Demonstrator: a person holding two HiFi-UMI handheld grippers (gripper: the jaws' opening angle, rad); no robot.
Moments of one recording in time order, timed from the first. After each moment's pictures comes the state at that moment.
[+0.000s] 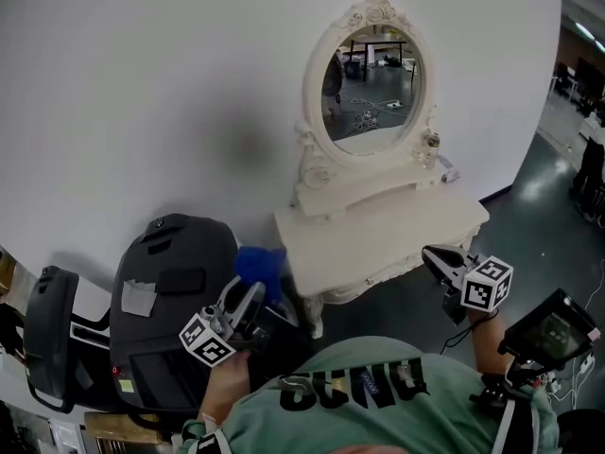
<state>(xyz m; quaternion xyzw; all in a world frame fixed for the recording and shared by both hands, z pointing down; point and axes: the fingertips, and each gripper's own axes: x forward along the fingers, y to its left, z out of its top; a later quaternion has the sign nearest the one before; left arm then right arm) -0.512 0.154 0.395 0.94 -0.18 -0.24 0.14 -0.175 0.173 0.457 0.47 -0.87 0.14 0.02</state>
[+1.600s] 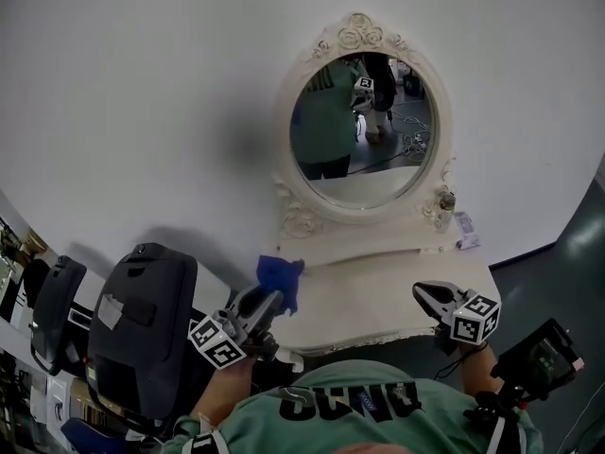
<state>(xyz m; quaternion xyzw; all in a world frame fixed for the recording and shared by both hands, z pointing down) -0.232 0.008 0.384 0.94 -0.28 -0.17 0.11 0.038 -0.011 0.501 0.34 -0.93 0.17 0.01</state>
